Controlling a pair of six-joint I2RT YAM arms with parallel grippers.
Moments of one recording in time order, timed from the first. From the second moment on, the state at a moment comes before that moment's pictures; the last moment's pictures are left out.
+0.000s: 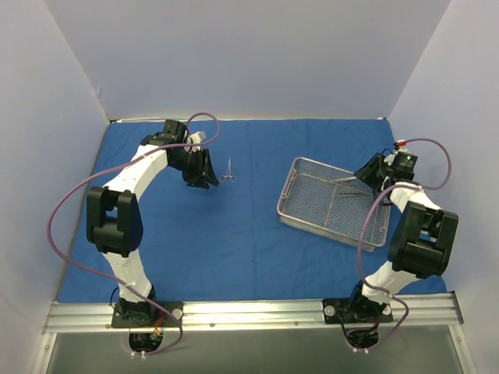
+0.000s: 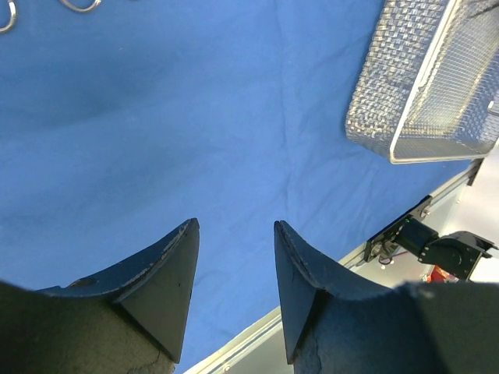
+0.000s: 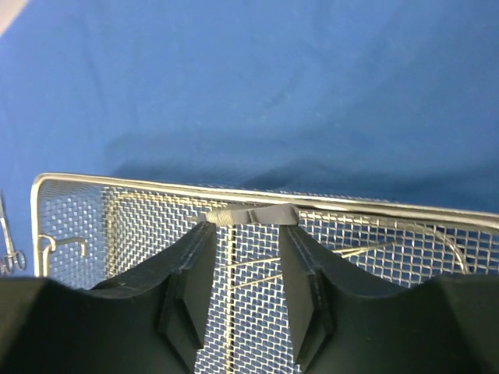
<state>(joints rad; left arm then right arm) -0.23 1.87 1.56 -0.84 0.53 -0.34 -0.35 1.62 0.91 -0.01 -0.34 0.39</state>
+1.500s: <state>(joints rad) -0.24 1.79 1.52 -0.81 0.55 -0.34 -0.37 1.67 0.87 0.19 -0.48 0.53</state>
